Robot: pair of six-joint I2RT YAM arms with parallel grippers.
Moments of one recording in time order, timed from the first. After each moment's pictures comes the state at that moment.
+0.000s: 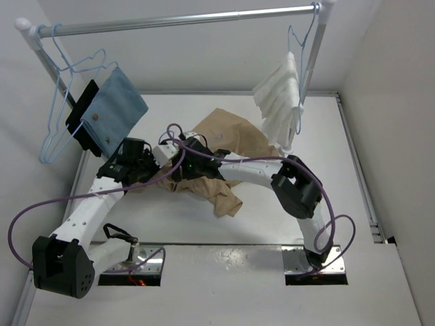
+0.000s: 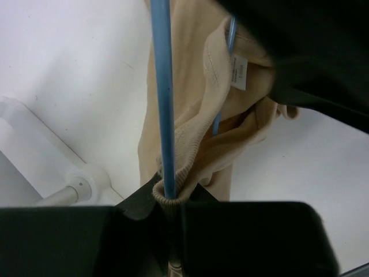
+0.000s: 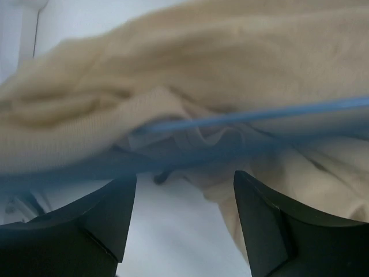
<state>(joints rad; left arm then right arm) -0.19 1.07 0.79 -0.57 0.10 0.67 0.95 2.01 1.43 -0.19 0.04 0.61</state>
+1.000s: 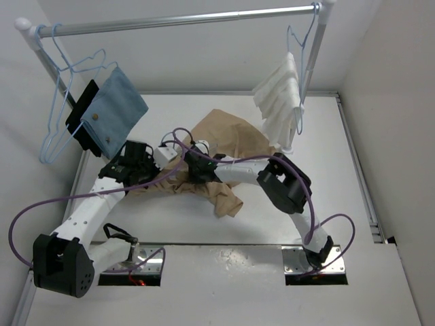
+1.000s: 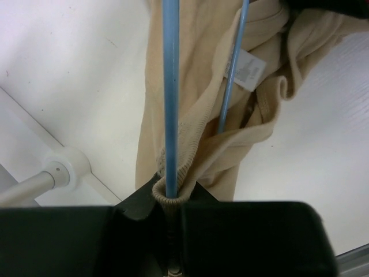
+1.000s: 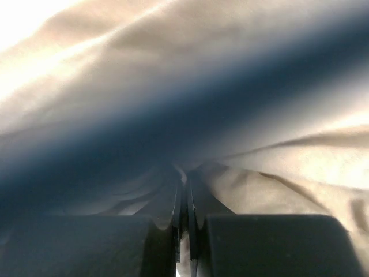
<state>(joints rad) -0.21 1.07 0.77 -0.60 0.06 0.60 0.93 2.19 1.49 -0.25 0.19 0.76</state>
